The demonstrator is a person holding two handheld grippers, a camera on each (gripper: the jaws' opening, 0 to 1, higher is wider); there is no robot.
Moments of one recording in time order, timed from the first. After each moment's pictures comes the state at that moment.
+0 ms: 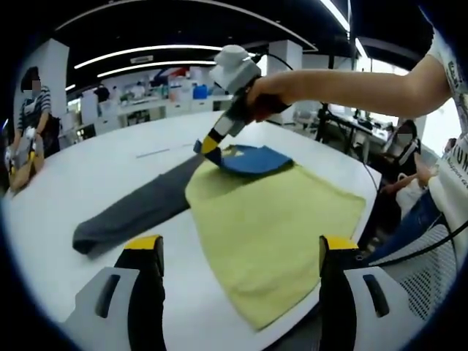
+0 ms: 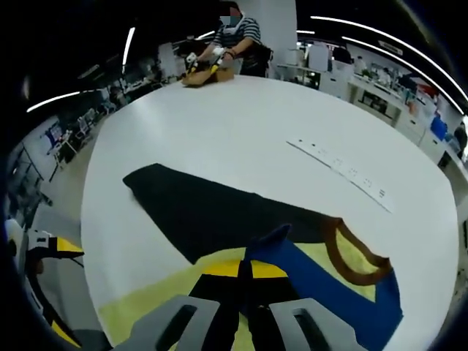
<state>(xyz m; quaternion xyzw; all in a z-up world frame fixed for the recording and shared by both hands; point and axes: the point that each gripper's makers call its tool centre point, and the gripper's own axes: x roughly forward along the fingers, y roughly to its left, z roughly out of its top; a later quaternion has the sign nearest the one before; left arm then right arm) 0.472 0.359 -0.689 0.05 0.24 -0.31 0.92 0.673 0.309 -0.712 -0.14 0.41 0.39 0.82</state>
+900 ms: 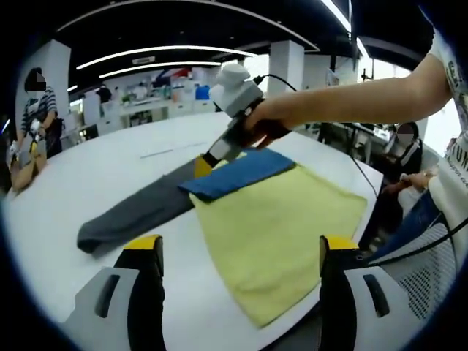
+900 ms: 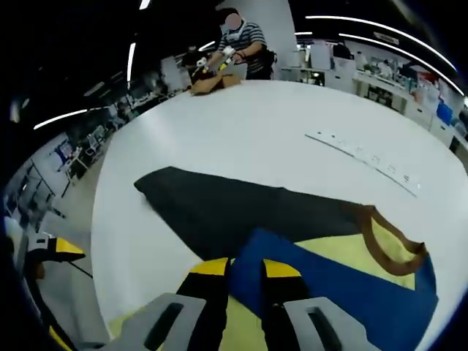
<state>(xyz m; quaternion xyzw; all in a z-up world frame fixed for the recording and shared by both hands) 0.472 0.369 -0.690 0.05 0.24 -0.31 0.92 0.660 0.329 -0.735 -0.08 0.40 0.41 0.82</state>
